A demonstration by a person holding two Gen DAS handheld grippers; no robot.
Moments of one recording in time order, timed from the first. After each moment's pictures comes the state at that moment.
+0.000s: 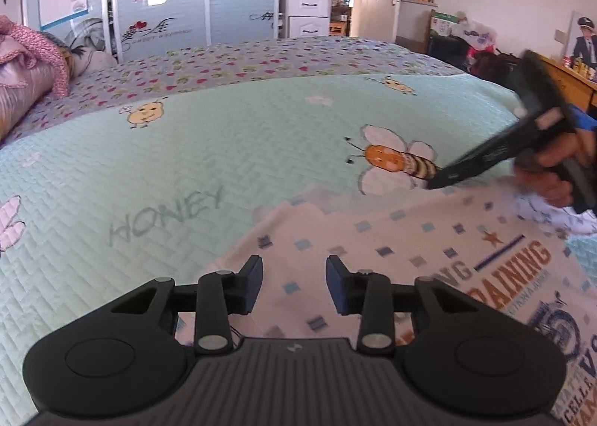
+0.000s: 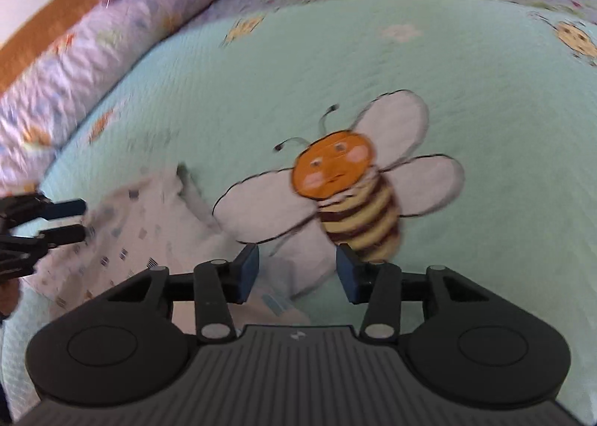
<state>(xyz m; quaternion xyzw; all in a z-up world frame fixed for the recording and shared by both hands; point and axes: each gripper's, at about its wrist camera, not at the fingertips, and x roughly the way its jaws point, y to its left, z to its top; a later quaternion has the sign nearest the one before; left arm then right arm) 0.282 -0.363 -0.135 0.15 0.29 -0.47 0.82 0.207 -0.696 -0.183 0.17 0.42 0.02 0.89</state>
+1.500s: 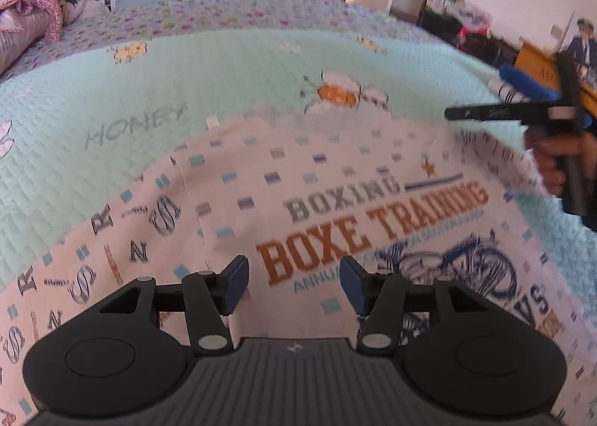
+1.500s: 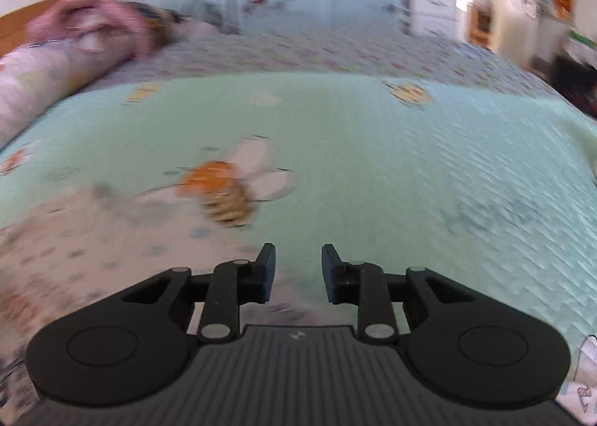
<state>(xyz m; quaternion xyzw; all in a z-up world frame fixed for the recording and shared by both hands) 0.220 -0.338 -0.151 0.15 0.38 -0.46 0.79 0.091 -0.672 -0.161 0.10 0.32 -0.18 0.93</state>
